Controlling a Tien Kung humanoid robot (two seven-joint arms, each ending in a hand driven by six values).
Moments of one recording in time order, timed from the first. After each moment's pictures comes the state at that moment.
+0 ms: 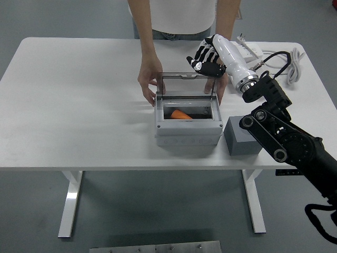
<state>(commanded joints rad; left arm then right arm) -0.20 0.35 -0.87 -0.44 1.20 -0.02 0.60 0.69 -0.19 0.95 1.07 -1.73 -0.24 -0.02</state>
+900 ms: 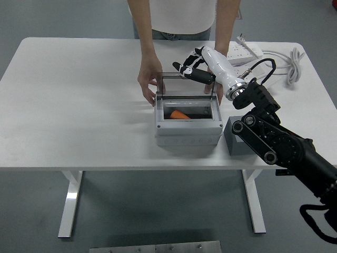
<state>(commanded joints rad) -0.22 0.35 -0.88 -0.44 1.23 -0.04 0.60 0.71 -0.15 0.87 1.00 -1.73 -0.24 -0.01</state>
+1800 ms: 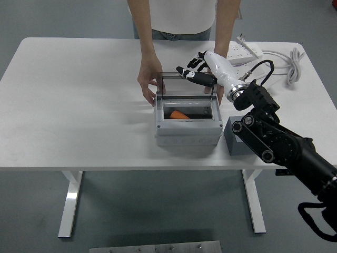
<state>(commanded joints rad) -0.23 0.34 -0.89 -0.44 1.24 -0.05 0.60 0.72 -0.14 0.87 0.93 -1.76 -0.23 -0.03</state>
